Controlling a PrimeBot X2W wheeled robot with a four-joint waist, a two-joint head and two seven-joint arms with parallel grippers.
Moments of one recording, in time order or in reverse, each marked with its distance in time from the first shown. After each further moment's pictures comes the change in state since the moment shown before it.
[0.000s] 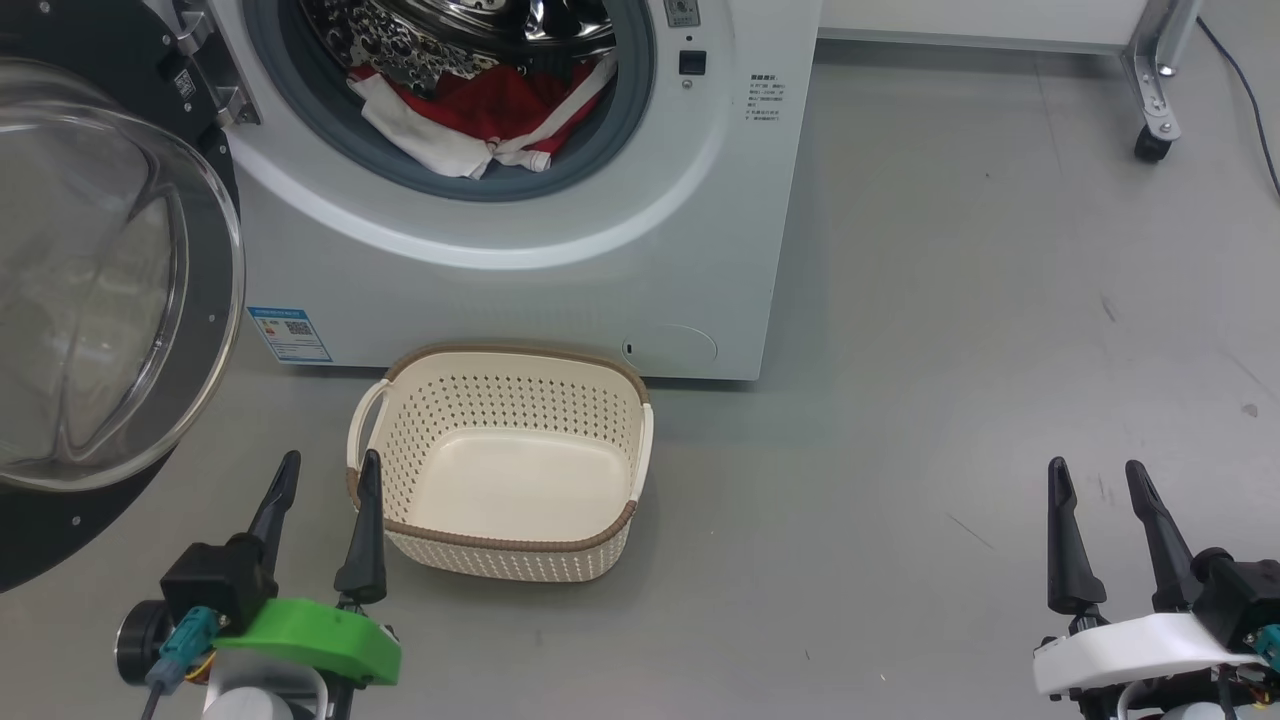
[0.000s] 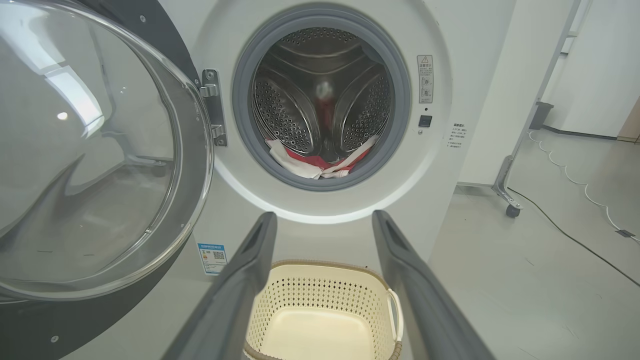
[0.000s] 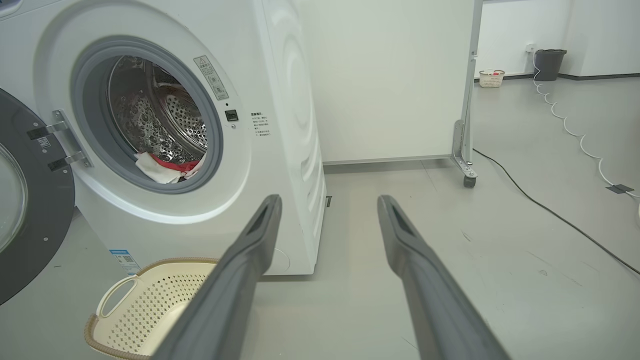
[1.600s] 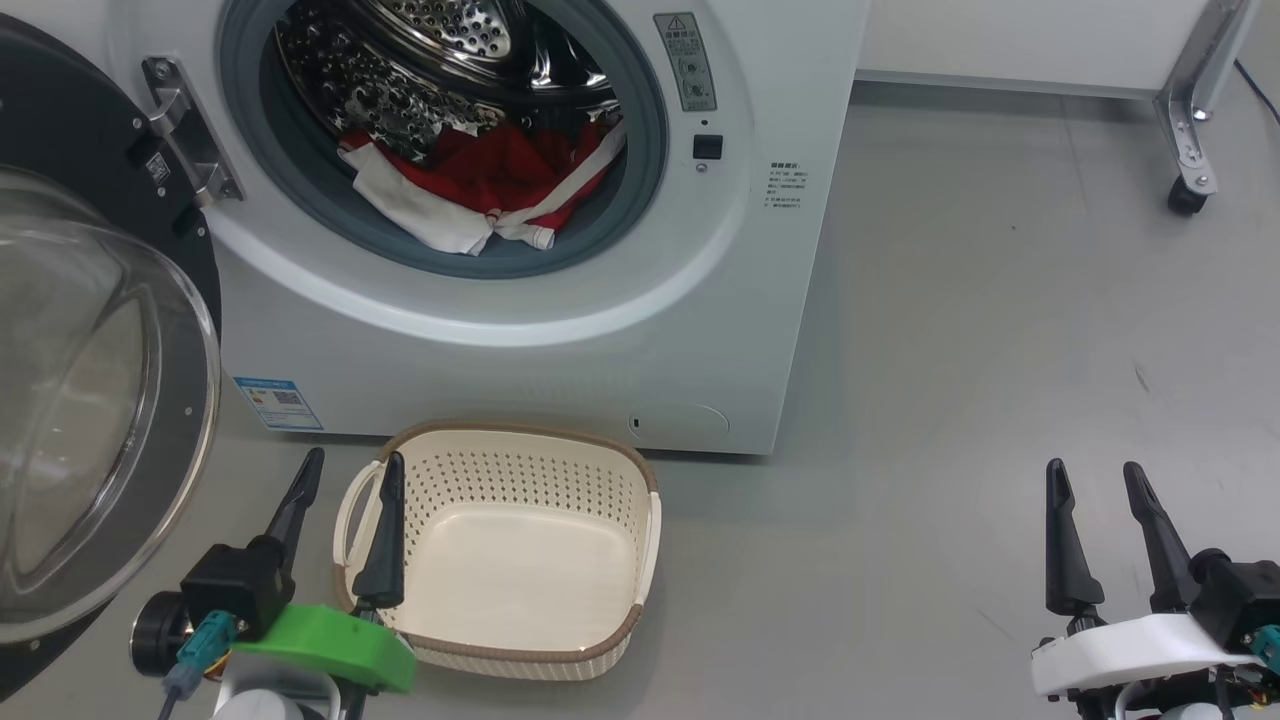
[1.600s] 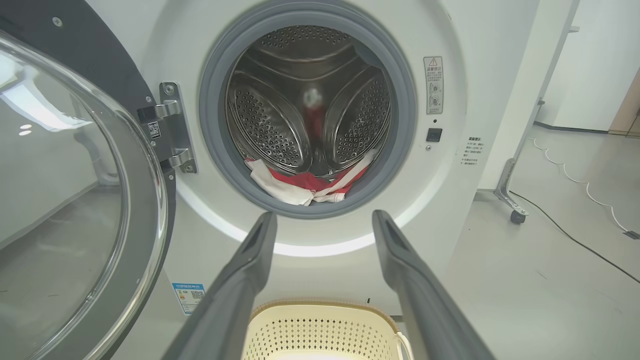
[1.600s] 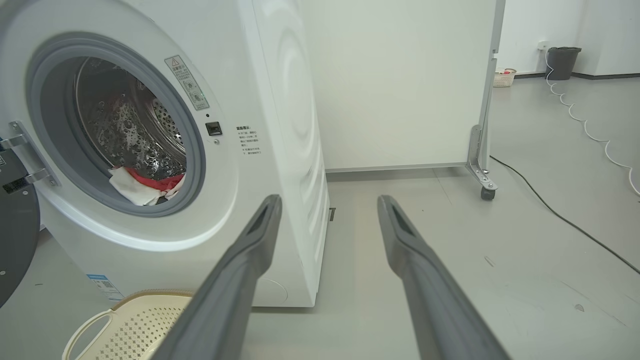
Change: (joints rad) left arm 0.010 0.005 -0.025 -0.029 0.025 -0.026 0.000; right arm 0.000 0.004 -0.001 0.004 -0.002 0.003 0.000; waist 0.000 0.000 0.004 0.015
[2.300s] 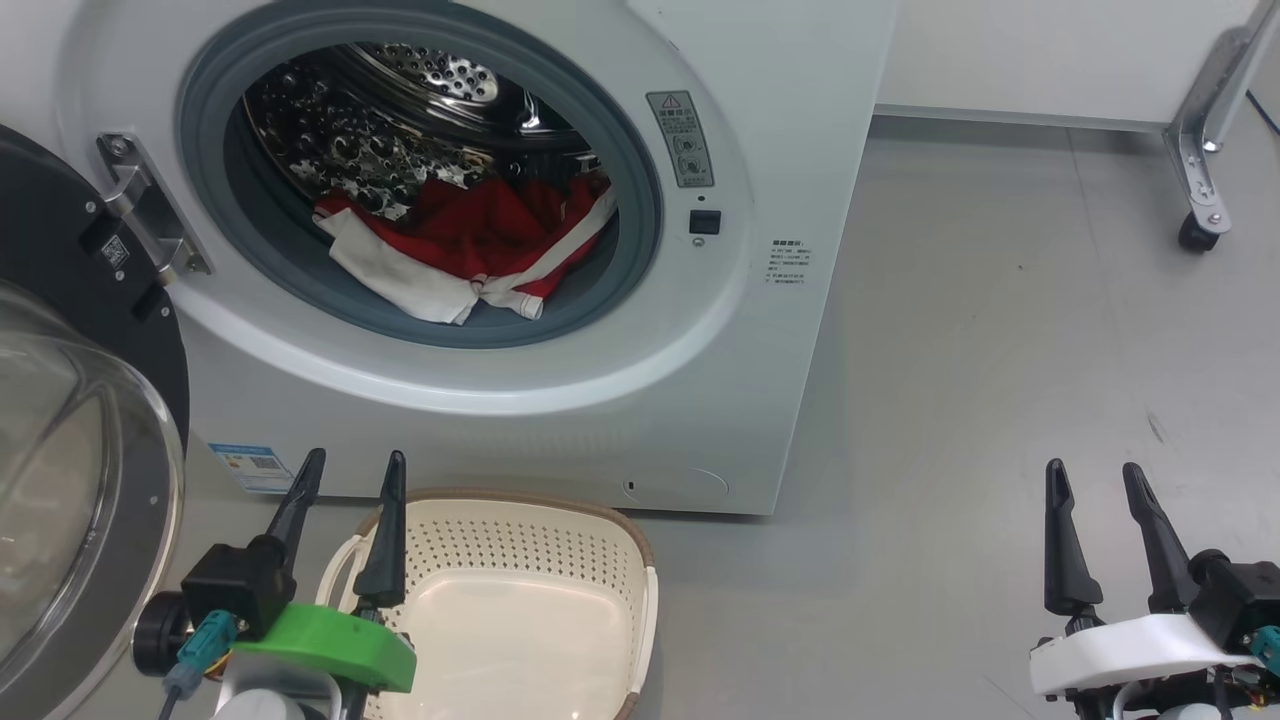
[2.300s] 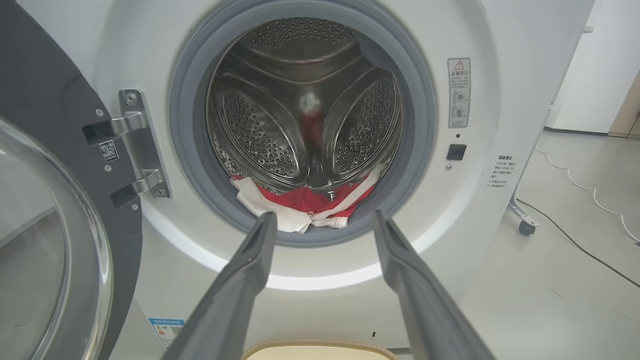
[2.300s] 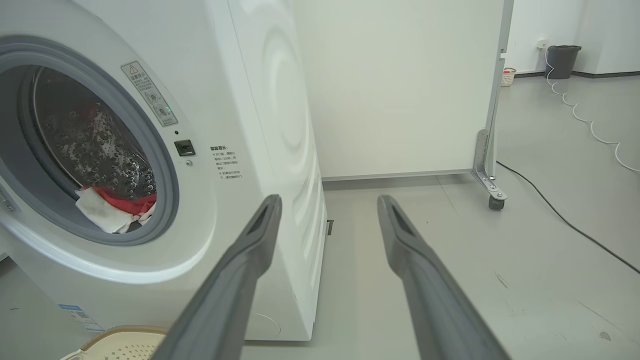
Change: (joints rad) left arm 0.000 -0.003 0.000 -0.002 0.000 0.000 0.000; right arm 0.000 0.009 -0.004 0.000 0.000 0.000 0.000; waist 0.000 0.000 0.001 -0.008
